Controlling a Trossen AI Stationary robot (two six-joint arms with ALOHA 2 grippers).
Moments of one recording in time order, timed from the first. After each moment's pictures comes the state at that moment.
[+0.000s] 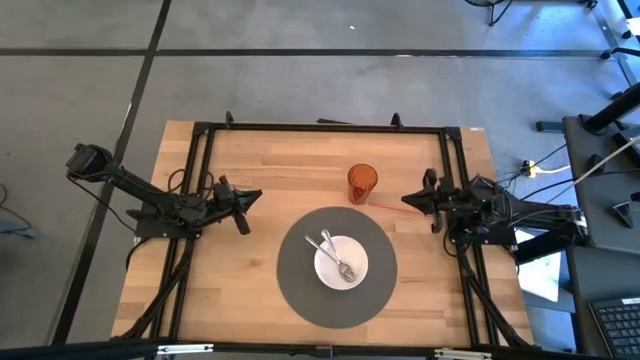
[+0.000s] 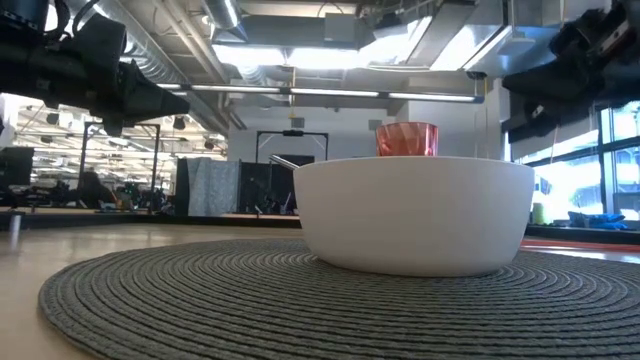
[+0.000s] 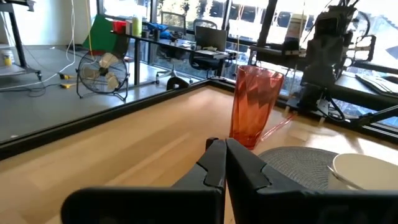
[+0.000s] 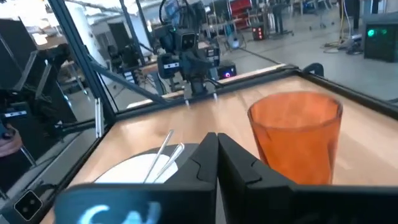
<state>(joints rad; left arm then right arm) -0.35 0.74 0.01 0.68 -0.87 -0.25 -0.12 0.12 0.10 -0.01 -0.08 0.25</state>
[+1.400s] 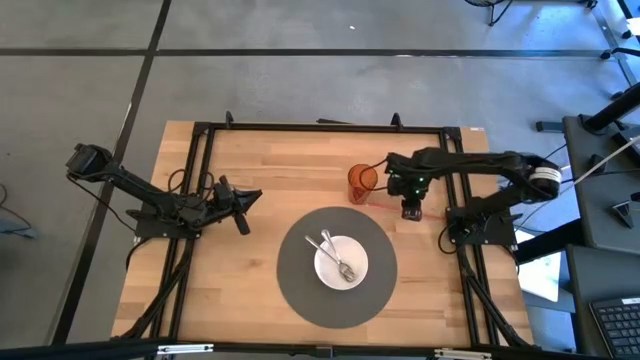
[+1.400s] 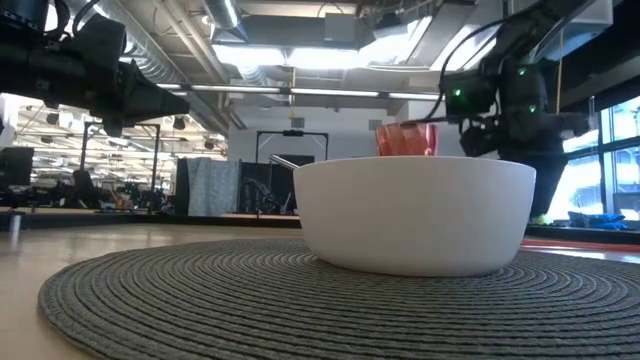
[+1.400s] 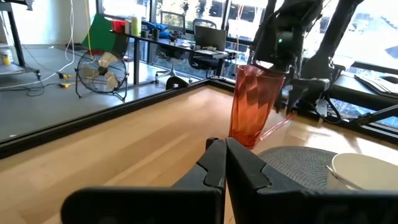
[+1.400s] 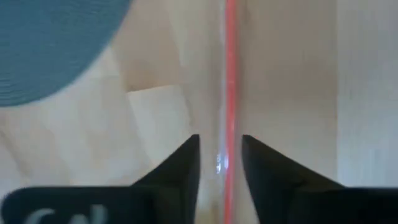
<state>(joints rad) -0.35 0.74 0.01 0.68 -0.87 -0.25 -0.42 1.38 0.77 -0.94 -0.19 -0.24</state>
